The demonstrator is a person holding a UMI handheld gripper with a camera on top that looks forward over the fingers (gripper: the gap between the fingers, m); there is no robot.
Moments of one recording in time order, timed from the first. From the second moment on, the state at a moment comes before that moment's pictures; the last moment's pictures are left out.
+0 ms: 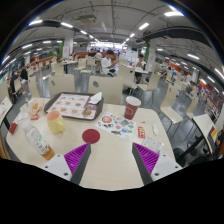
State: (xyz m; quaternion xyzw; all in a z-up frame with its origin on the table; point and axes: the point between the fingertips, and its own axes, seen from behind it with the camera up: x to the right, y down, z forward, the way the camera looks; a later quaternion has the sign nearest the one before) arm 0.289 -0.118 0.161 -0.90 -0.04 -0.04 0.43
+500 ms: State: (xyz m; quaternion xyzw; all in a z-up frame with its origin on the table) arm 0.231 -0.183 0.110 -0.91 0.00 -0.07 0.40
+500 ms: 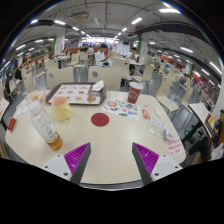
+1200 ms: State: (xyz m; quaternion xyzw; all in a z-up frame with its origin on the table) arm 0.008 -0.118 0.044 -0.88 0.01 0.01 0.47
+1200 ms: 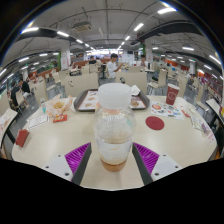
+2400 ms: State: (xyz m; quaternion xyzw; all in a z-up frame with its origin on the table) arm -0.174 0.055 0.225 -0.68 0.29 0.50 0.45
